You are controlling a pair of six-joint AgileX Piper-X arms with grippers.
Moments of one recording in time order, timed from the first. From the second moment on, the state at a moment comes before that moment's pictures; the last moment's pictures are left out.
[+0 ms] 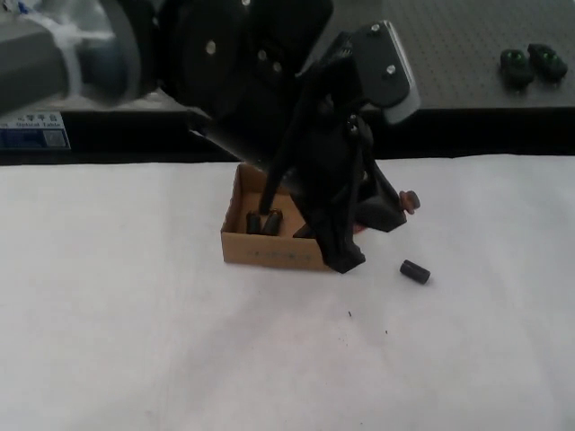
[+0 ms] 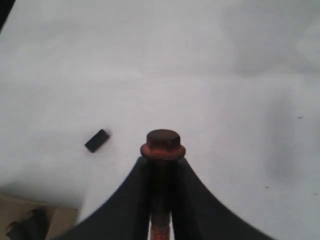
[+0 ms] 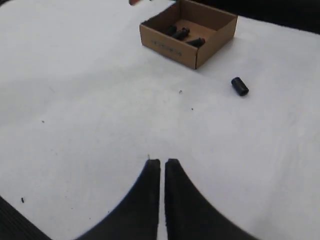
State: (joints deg) left arm -38.9 95.2 -84.4 23.5 28.9 42.9; right arm 45.6 15.8 -27.5 51.1 4.3 5.4
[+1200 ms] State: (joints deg) left arm -38.9 66.1 -46.3 -5.0 30.0 6.5; right arm 23.9 103.0 -75.5 44.1 -7.1 -20.2
